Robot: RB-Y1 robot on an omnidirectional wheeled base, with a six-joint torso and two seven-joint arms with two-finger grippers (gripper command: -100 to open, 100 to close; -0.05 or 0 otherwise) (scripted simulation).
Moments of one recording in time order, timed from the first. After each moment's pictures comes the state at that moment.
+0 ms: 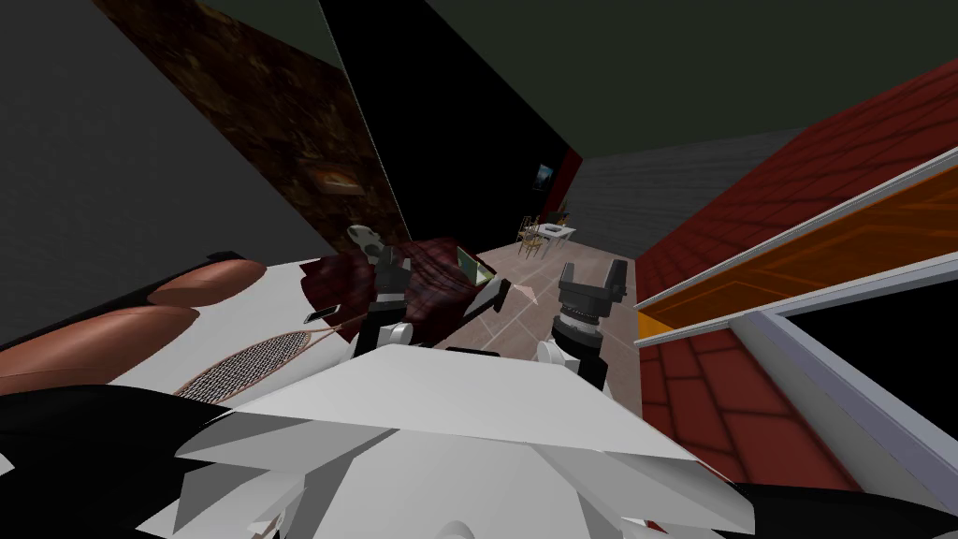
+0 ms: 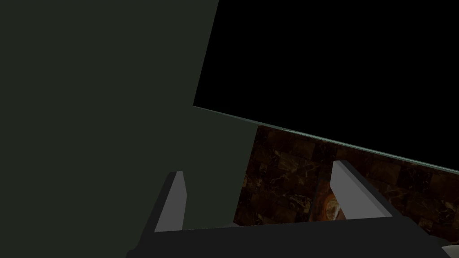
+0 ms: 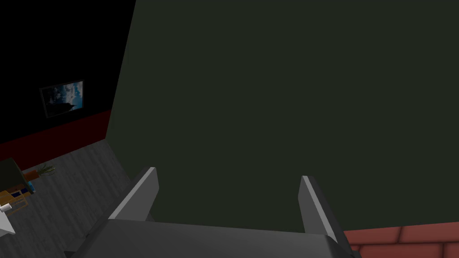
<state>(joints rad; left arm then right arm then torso) 0.48 -0.03 0.06 -2.26 0.01 -0.38 0.07 0.51 -0.02 0.02 -2.33 -0.05 -0.63 -0.08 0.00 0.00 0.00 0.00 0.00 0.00</state>
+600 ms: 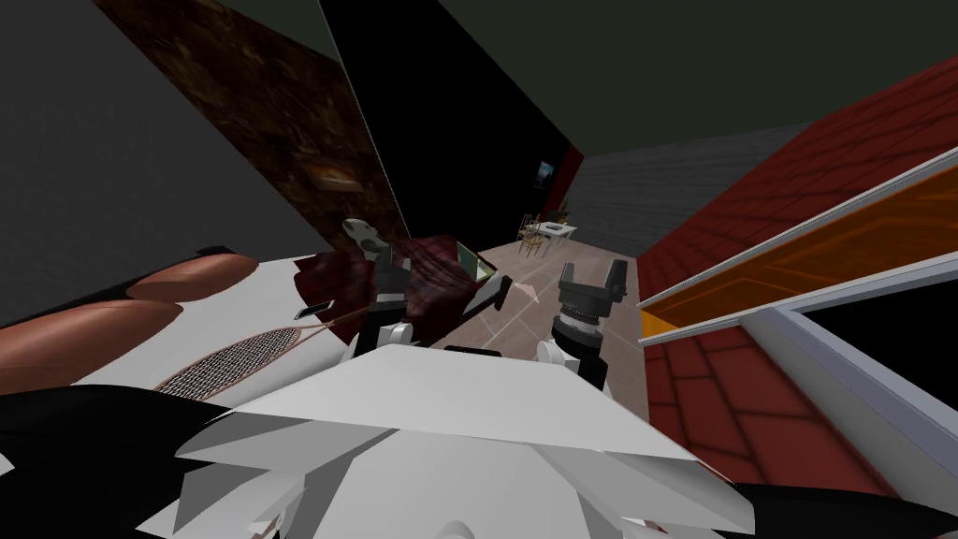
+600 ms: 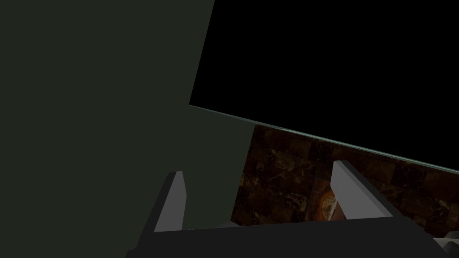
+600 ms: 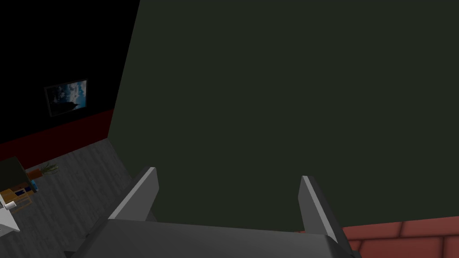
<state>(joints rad) 0.48 -0.03 0.06 -2.26 0.01 -0.38 0.07 0.51 -0.02 0.02 -2.34 -0.05 -0.63 -0.08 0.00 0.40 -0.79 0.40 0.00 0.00</state>
